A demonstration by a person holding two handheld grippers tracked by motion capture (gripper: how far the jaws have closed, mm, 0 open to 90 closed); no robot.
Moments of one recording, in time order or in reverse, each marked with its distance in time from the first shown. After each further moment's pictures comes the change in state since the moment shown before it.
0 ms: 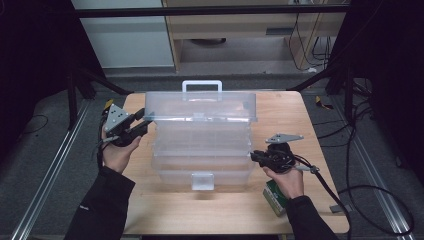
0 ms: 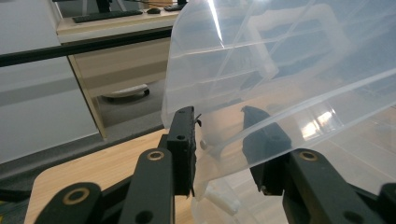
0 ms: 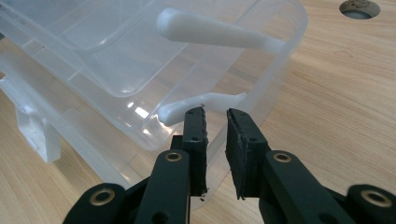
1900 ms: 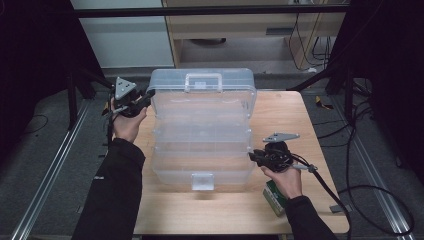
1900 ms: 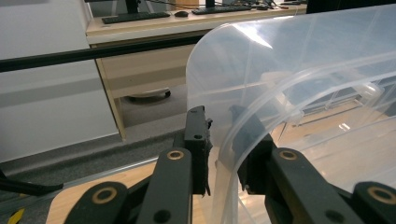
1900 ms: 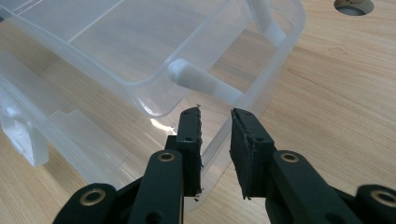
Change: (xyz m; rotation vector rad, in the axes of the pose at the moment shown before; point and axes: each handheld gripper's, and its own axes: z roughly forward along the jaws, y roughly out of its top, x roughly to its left) left arm 0.025 0.038 0.059 0.008 0.103 -0.044; right arm 0.003 0.004 0.005 0.024 -0.034 -0.006
